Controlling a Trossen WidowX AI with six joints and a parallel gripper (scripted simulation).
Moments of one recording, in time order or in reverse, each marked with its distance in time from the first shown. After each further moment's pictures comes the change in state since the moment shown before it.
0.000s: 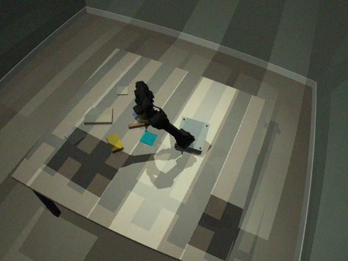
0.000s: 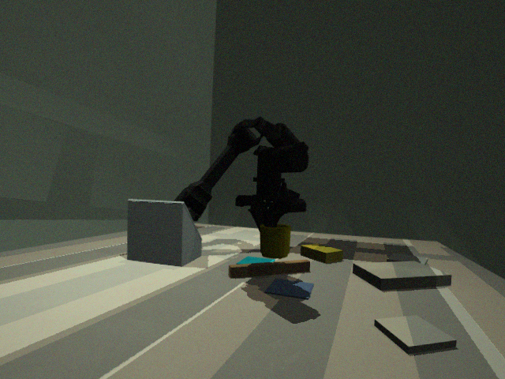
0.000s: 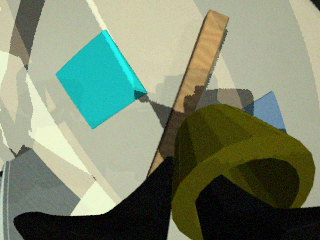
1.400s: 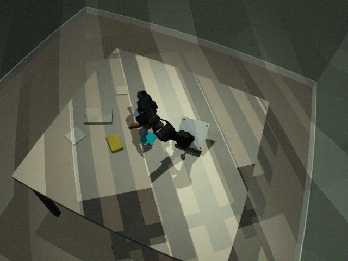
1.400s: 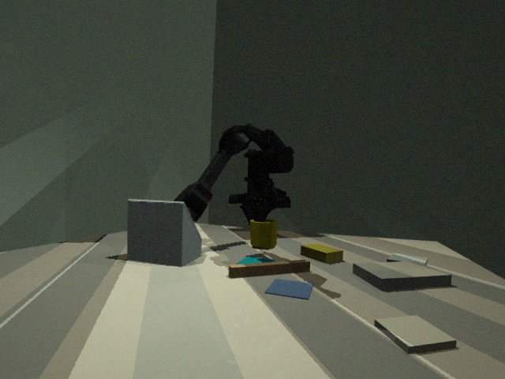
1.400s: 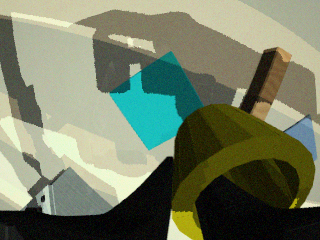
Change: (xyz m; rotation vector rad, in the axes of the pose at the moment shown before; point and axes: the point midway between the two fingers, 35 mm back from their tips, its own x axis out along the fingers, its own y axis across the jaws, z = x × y) arm -0.002 0.071 0.030 -0.001 0.000 0.000
